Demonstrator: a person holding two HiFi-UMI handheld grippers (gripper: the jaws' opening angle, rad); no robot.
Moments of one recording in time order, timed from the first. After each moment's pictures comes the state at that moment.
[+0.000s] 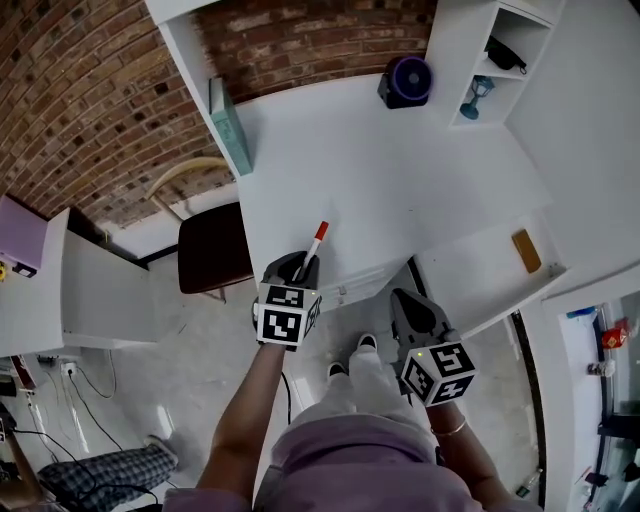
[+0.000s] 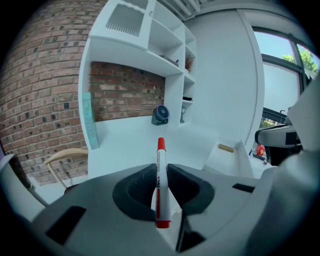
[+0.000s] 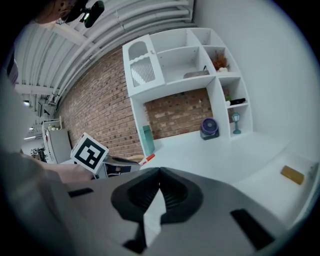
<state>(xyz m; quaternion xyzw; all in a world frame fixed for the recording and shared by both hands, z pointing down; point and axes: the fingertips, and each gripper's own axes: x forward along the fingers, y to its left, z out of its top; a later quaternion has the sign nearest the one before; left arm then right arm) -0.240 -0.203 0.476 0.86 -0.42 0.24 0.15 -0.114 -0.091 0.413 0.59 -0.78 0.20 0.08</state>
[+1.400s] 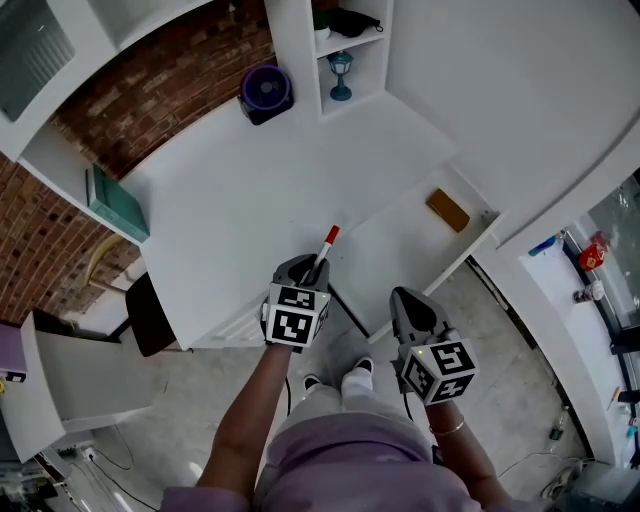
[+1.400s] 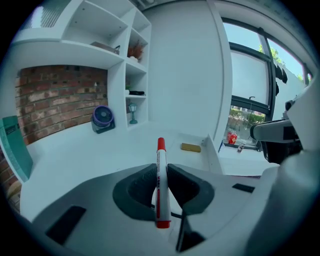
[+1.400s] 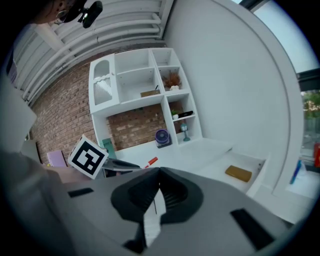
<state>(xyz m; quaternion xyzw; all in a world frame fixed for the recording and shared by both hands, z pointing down) 0.046 -0.142 0.478 0.92 -0.24 0.28 0.09 0.118 -0.007 0.411 0.72 -0.66 0.21 0.03</state>
